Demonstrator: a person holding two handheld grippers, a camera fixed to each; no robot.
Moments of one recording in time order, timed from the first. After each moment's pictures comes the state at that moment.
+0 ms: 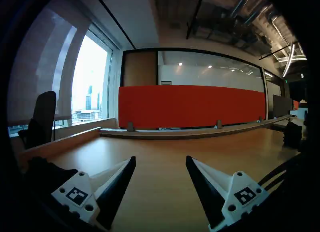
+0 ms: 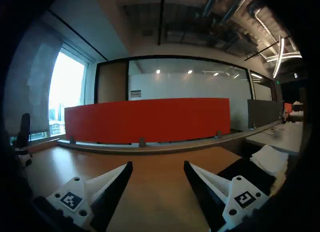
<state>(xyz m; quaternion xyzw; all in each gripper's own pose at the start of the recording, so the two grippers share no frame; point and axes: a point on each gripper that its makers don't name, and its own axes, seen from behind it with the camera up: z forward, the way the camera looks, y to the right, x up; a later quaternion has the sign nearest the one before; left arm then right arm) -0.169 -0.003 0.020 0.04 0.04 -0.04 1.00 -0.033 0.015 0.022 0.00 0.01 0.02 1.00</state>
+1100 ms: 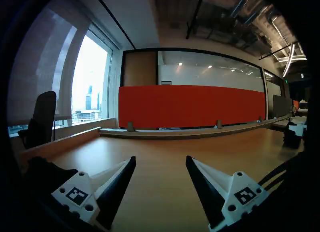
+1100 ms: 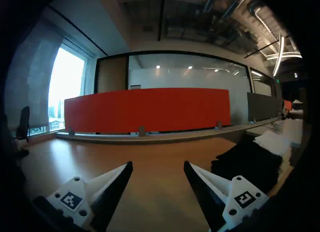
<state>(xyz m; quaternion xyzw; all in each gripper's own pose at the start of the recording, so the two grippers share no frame) -0.170 -0.002 0.021 0.04 0.04 -0.04 1.00 -0.086 0.009 0.022 0.00 0.00 0.01 1.00</state>
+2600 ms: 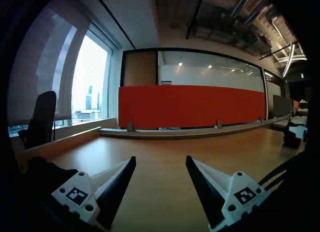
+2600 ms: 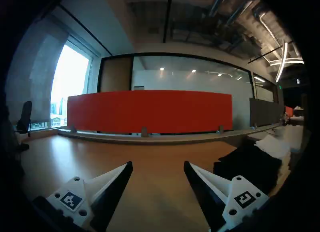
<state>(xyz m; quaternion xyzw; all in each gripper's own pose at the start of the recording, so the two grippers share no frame) -0.169 -0.002 0.020 0.04 0.04 -0.04 1.00 -0.084 -0.004 0.016 0.01 0.01 -0.01 1.00</state>
